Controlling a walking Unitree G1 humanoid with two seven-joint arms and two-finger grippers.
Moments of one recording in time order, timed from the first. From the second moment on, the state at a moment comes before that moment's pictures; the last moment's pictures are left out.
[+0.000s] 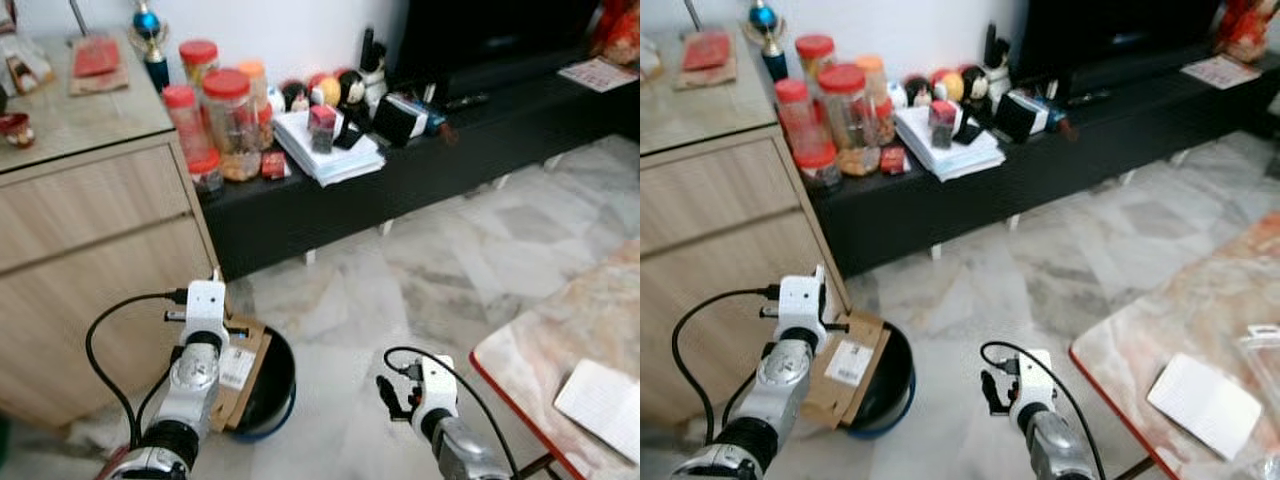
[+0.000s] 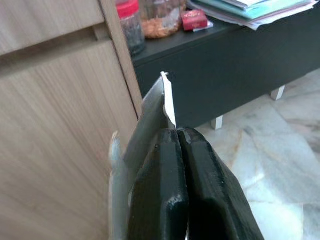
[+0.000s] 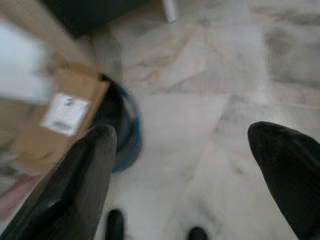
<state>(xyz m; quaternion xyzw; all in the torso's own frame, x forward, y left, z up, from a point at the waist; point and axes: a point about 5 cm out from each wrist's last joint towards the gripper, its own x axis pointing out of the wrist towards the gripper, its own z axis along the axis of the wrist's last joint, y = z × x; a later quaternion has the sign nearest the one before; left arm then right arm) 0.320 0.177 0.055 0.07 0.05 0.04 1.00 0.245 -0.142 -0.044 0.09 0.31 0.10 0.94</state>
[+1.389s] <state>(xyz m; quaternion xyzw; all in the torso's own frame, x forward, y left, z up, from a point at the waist) 0.310 0.175 0.027 0.03 0.13 -0.01 0.99 0.258 -0.091 -0.019 0.22 0.28 0.34 0.87</state>
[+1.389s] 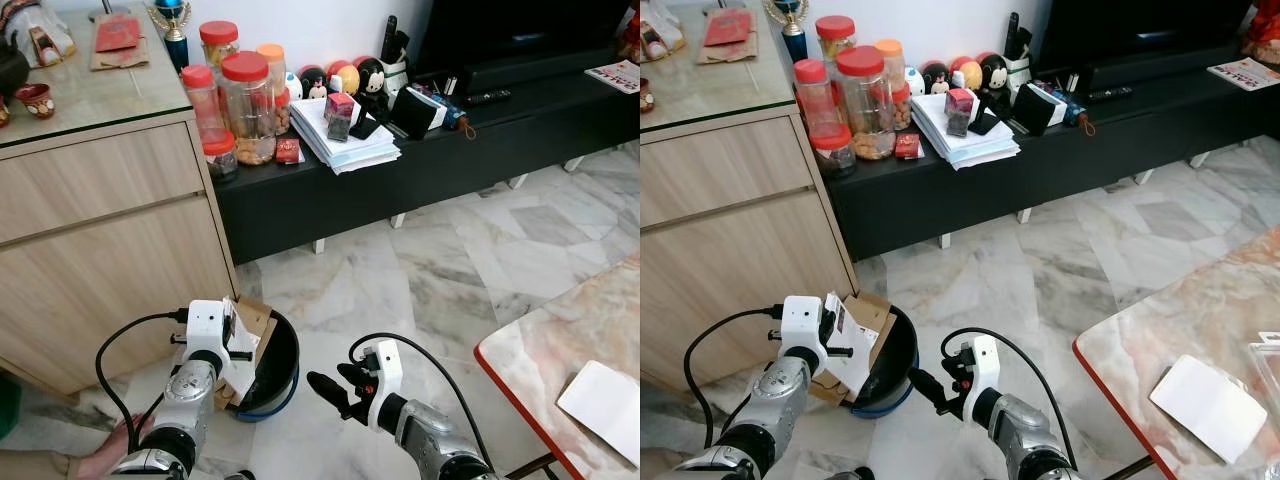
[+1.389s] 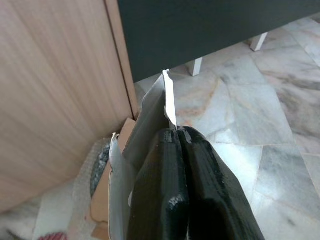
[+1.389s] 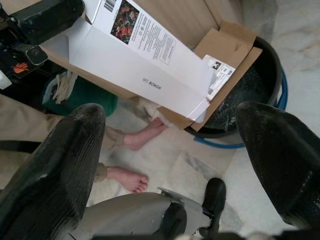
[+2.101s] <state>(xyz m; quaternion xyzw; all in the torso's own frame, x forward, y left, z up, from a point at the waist) 0.315 0.167 0.033 0.04 0.11 -0.03 0.99 0.254 -0.106 -0.023 0.21 0.28 0.33 0.87</state>
